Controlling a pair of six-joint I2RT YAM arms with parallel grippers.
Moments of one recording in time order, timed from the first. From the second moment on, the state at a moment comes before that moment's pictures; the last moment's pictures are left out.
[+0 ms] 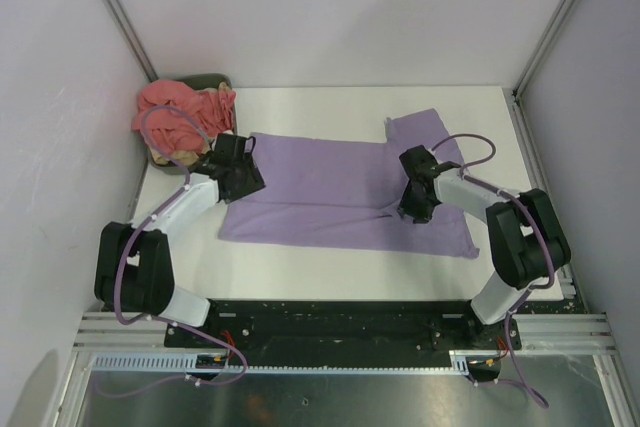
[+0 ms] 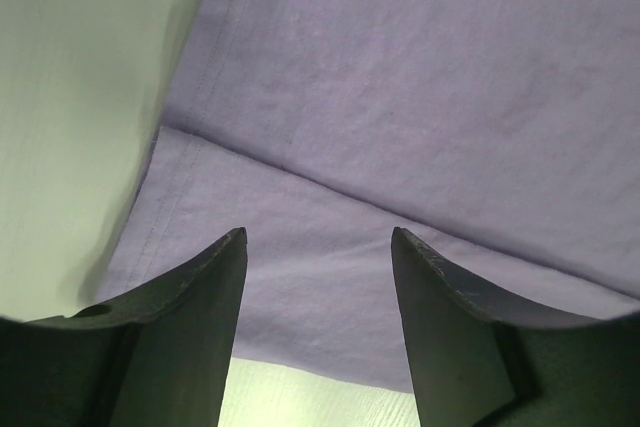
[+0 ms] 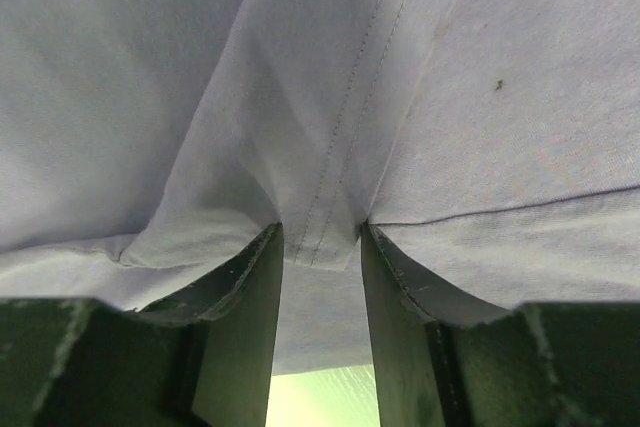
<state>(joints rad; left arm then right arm) -0.24 1.46 0.97 -0.48 -0.15 -0.60 0.39 1.65 1.00 -0.59 0.16 0.80</state>
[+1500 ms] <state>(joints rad) -0.24 1.47 0.97 -0.47 -0.12 -0.60 0.48 2.04 1.55 -0.63 0.31 0.57</state>
